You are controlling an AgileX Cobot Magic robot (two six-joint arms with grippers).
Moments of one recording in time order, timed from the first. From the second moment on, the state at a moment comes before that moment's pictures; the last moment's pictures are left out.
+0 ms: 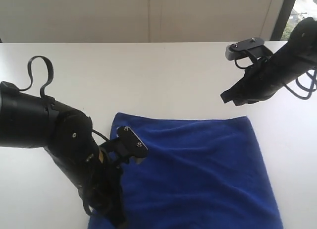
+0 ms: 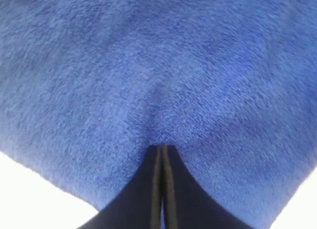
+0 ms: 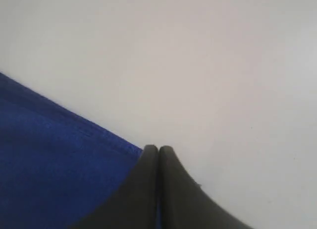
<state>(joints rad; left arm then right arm) -0.83 1.72 -0.80 -0.24 0.58 0.37 -0.02 1.83 -1.14 0.38 0.56 -0.62</state>
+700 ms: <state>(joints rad) -0.42 1.76 -1.03 0.27 0.75 0.16 0.14 1.77 -1.14 0.47 0.73 -0.70</state>
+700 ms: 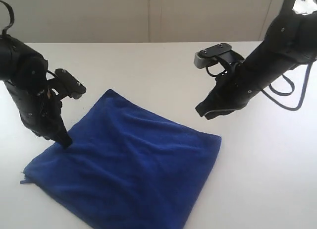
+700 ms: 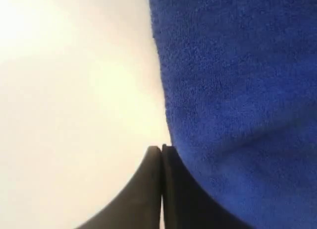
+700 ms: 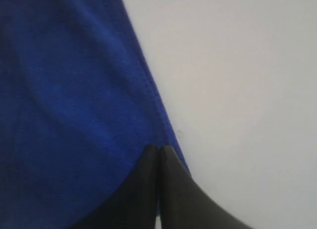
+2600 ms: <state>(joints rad) -0.50 1.78 -0.89 0.47 0.82 -0.09 0.25 1.77 -1.13 0.49 0.72 -0.75</state>
